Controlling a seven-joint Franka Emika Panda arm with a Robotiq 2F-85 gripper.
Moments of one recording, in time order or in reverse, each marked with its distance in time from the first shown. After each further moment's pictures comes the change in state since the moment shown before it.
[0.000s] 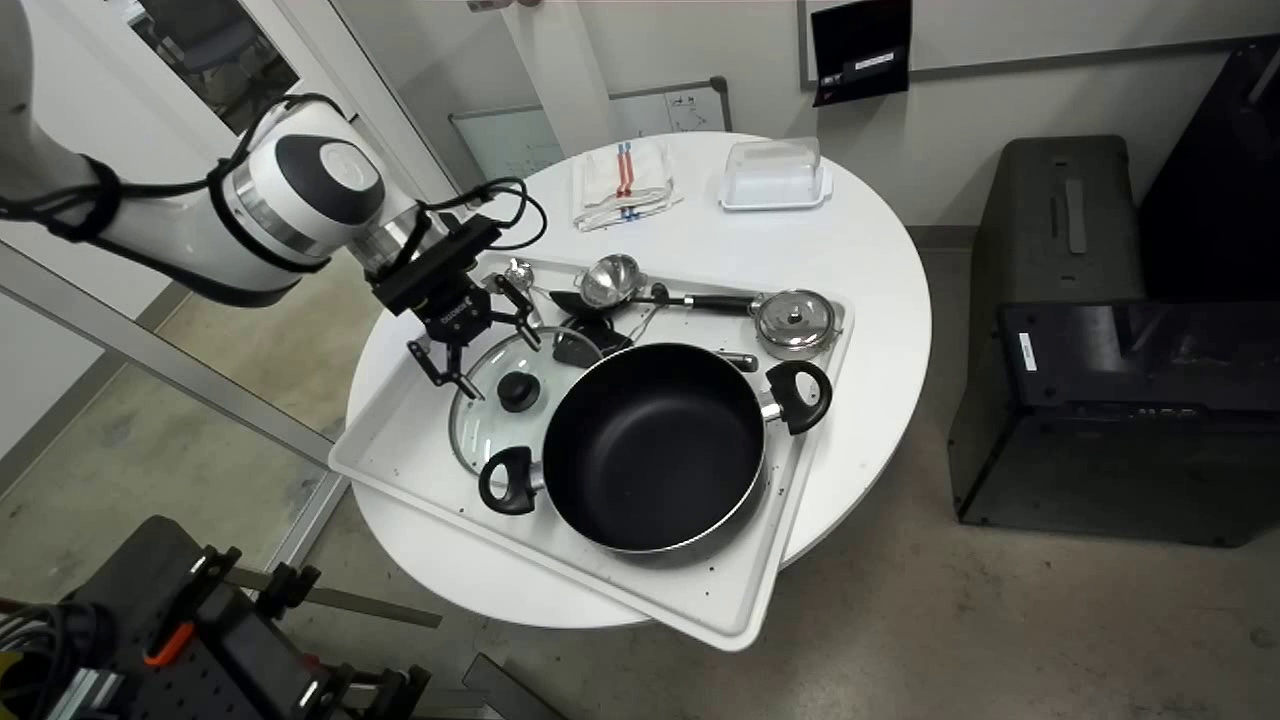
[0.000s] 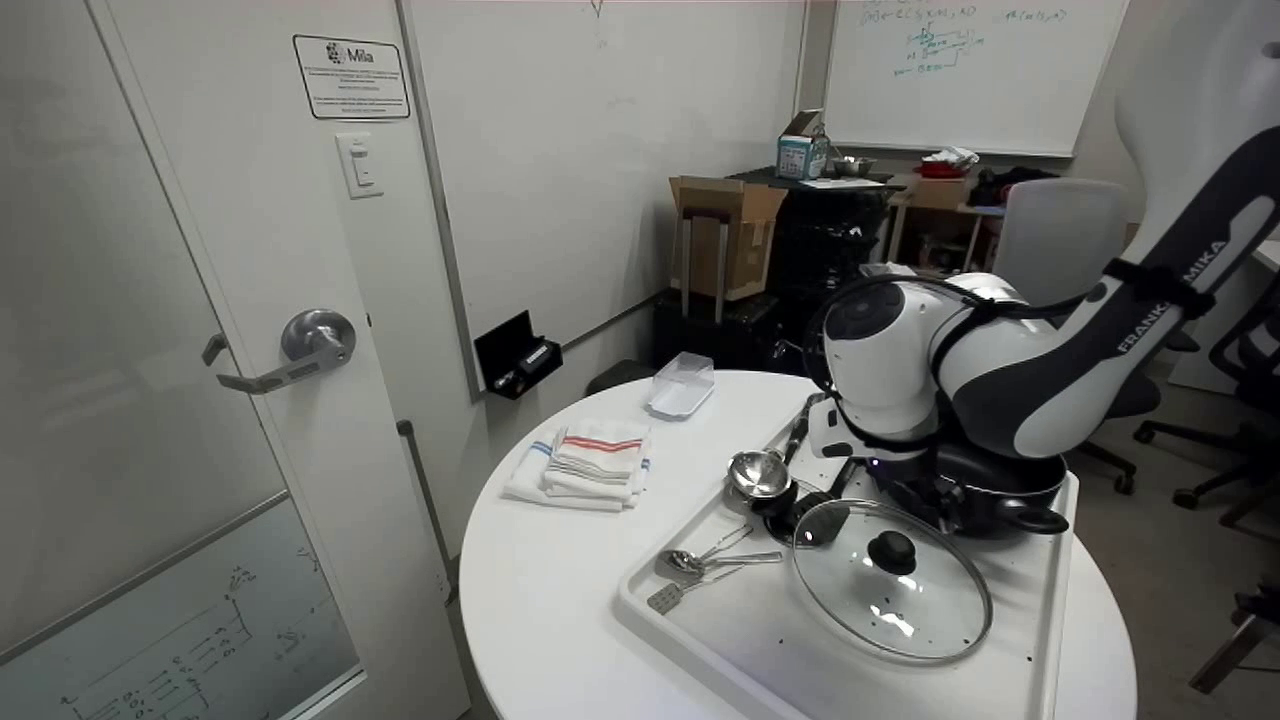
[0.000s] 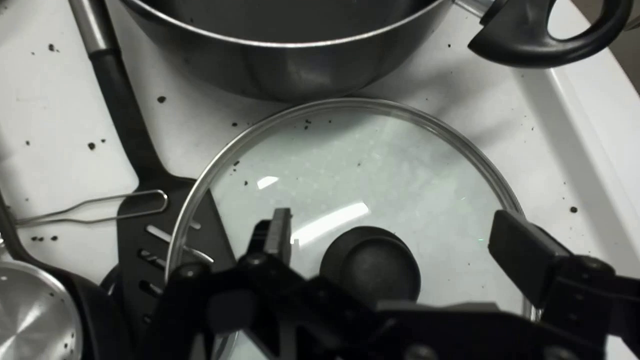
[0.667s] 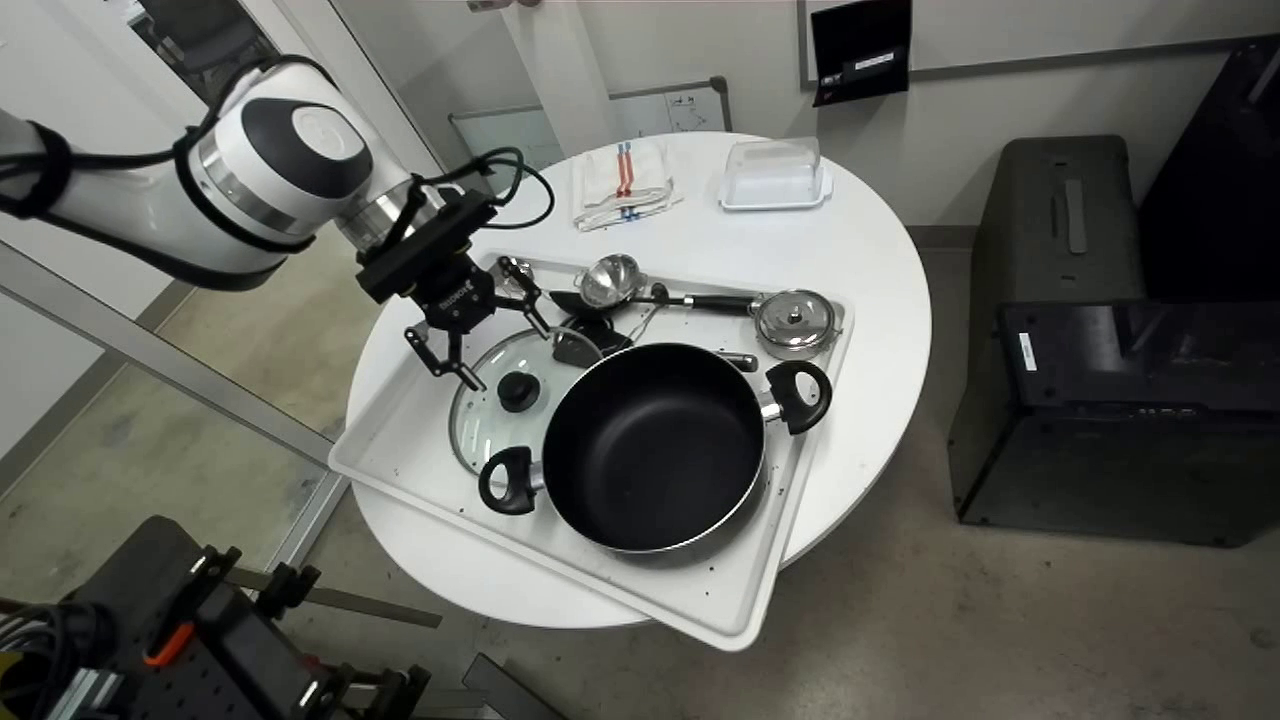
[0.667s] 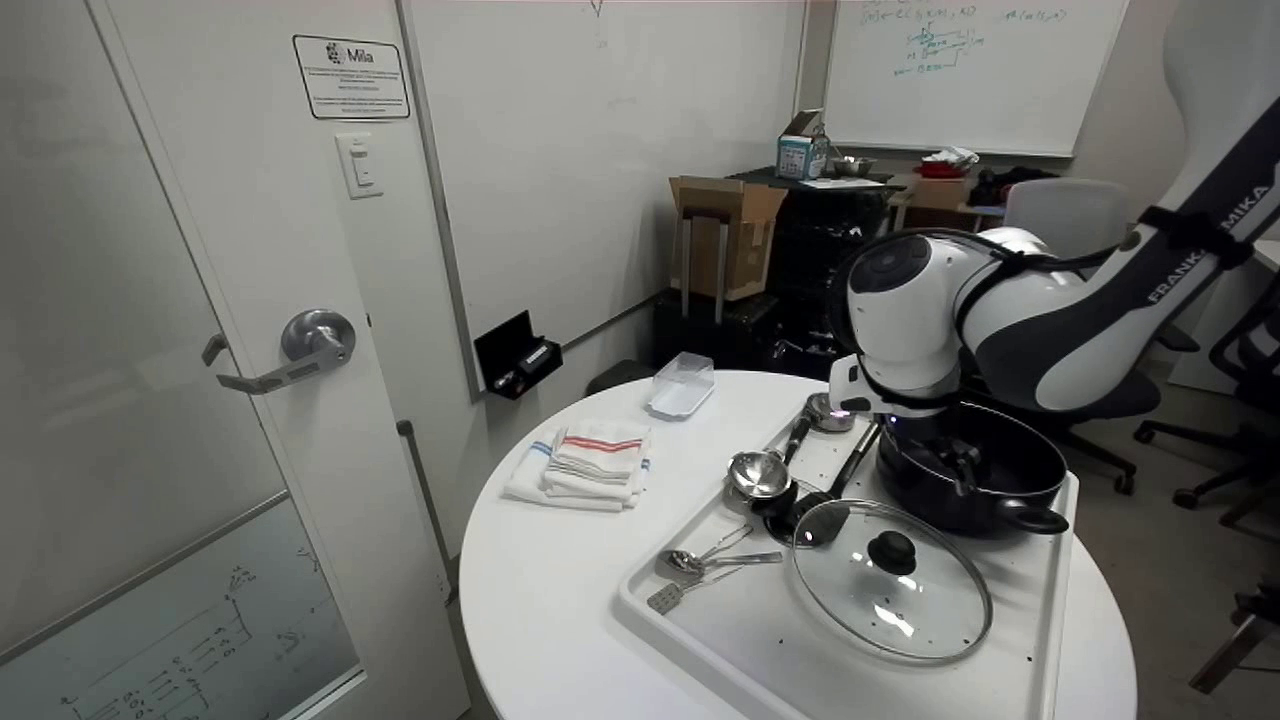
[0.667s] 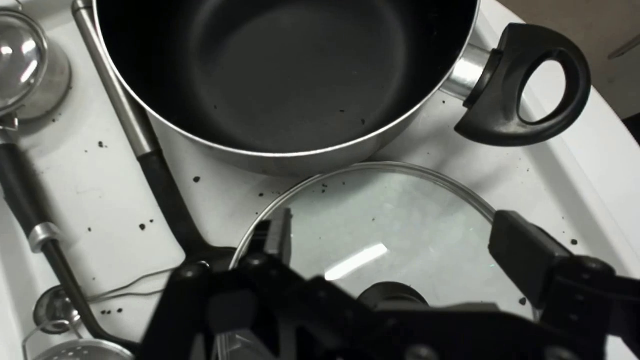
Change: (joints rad) arm -0.013 -0.112 -0.042 -0.076 0.002 -0.007 0.053
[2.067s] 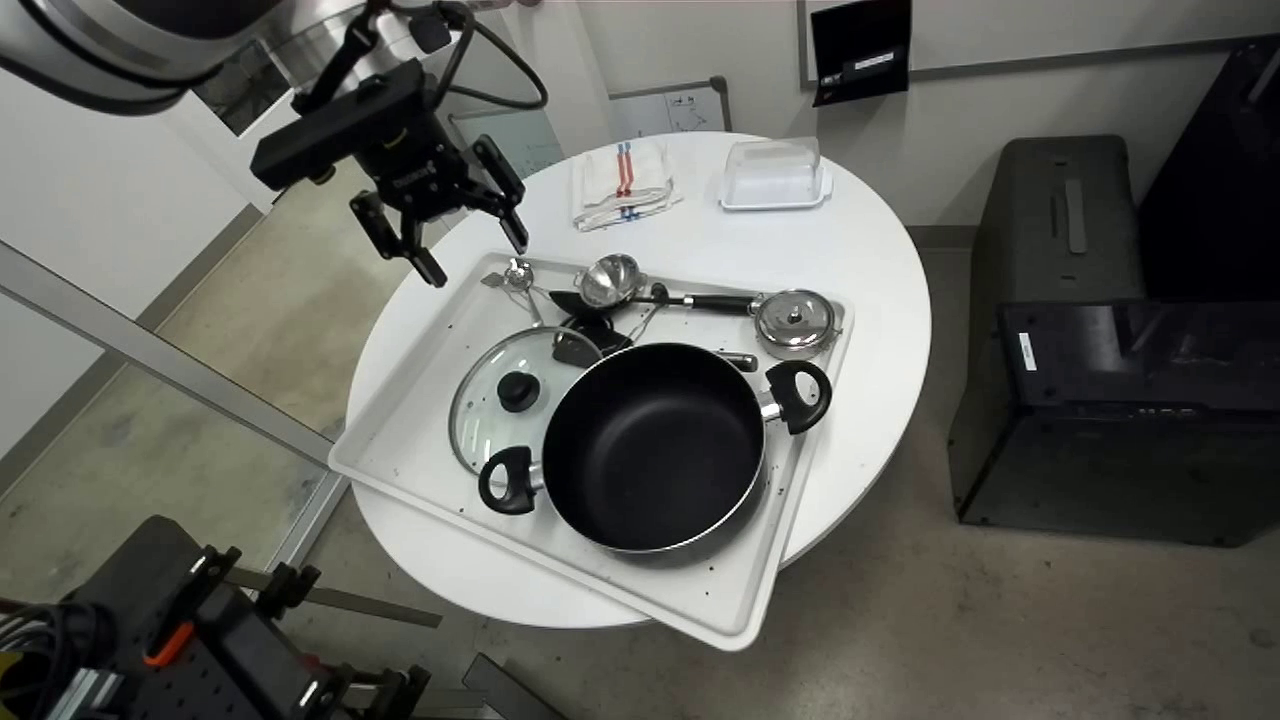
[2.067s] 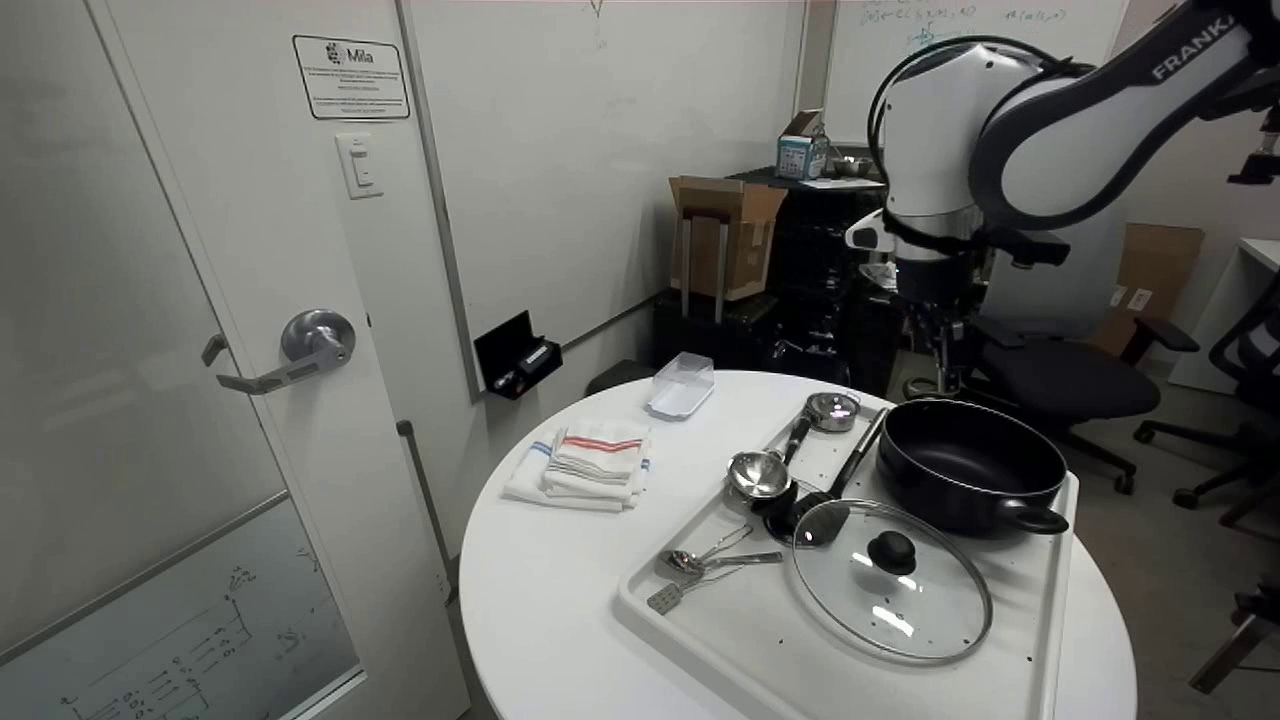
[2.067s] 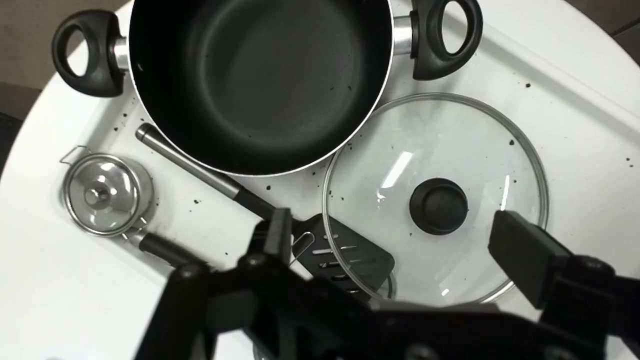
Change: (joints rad) arm -0.075 -0.265 -0.017 -0.014 0.398 -0.069 0.091
